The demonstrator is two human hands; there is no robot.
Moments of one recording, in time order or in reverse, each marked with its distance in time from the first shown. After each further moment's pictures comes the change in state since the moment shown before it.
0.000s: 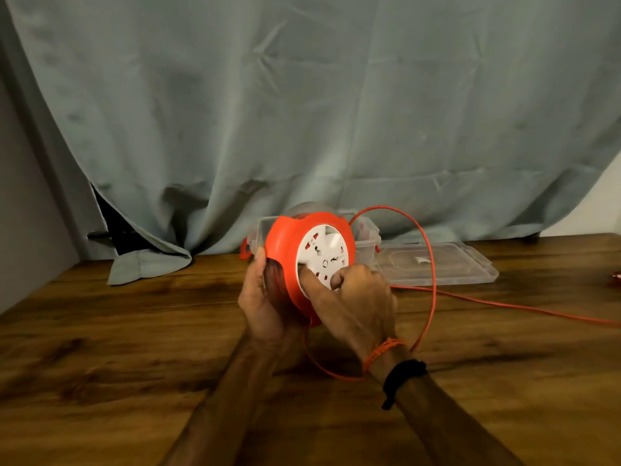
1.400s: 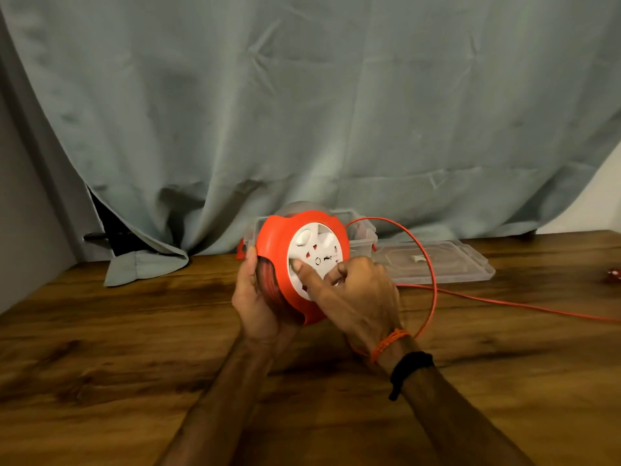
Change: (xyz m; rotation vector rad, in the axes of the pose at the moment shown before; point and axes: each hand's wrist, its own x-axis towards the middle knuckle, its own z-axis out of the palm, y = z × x) left_hand 0.005 0.005 -0.007 0.006 -0.019 -0.002; right_hand 0.011 0.005 -0.011 0.012 -0.028 -0.081
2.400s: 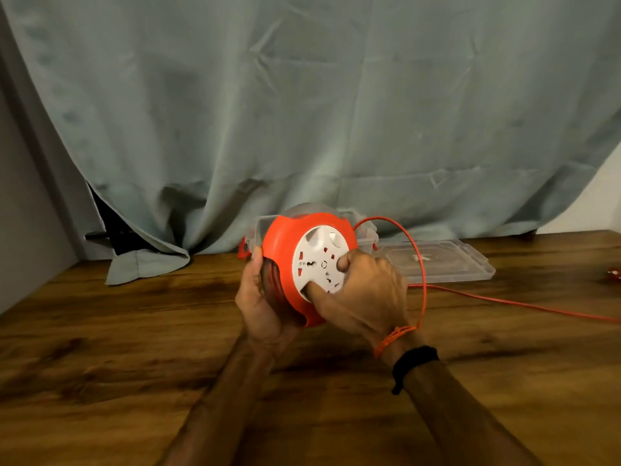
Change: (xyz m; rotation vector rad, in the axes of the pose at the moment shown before) left_hand -0.003 -0.003 0.000 -0.016 0.018 -0.003; right_hand -0.001 0.007 -0.003 -0.157 0.021 -0.133
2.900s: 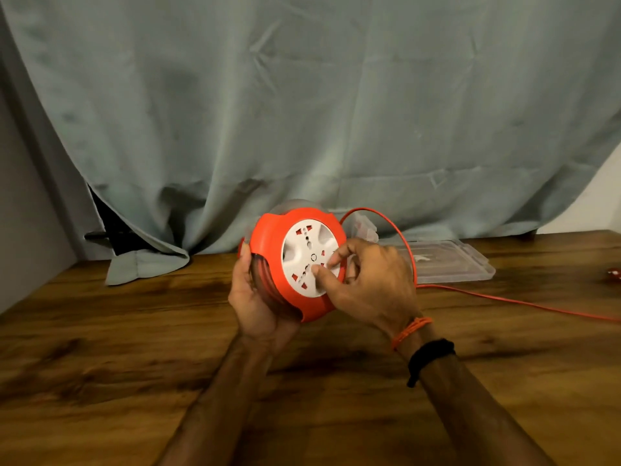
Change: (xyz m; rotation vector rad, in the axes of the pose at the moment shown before) left_hand 0.002 0.005 0.004 -0.020 -0.028 0.002; right_hand 0.016 0.012 -0.009 0.098 -0.012 -0.129
